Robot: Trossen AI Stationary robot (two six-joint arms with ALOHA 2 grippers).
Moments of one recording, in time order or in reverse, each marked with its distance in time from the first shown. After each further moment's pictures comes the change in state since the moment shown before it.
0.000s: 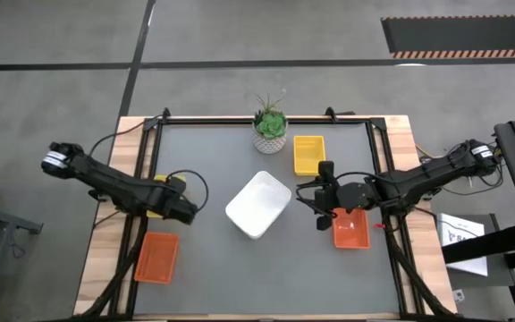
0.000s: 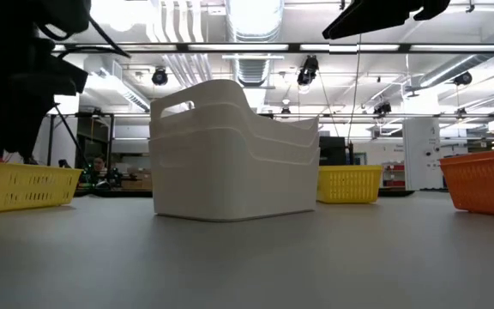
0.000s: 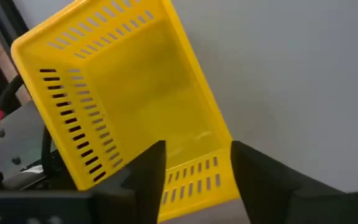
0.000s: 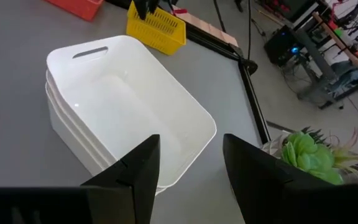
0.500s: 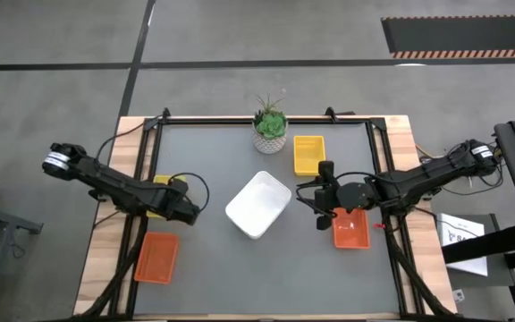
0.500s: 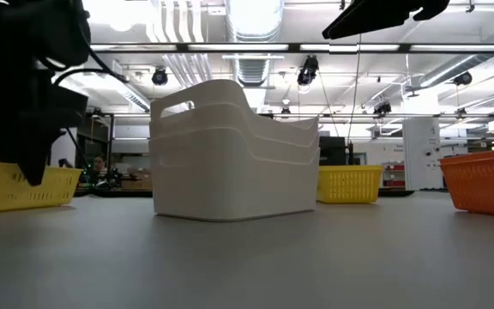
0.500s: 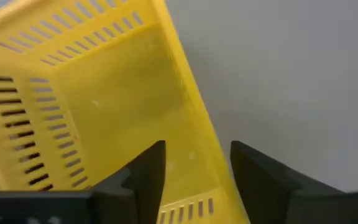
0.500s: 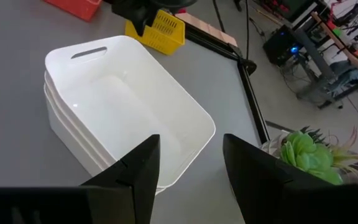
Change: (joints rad) left arm 0.017 0.025 -0.142 0.204 -0.058 -0.028; right arm 0.000 0.000 -0.001 0.002 0.003 0.001
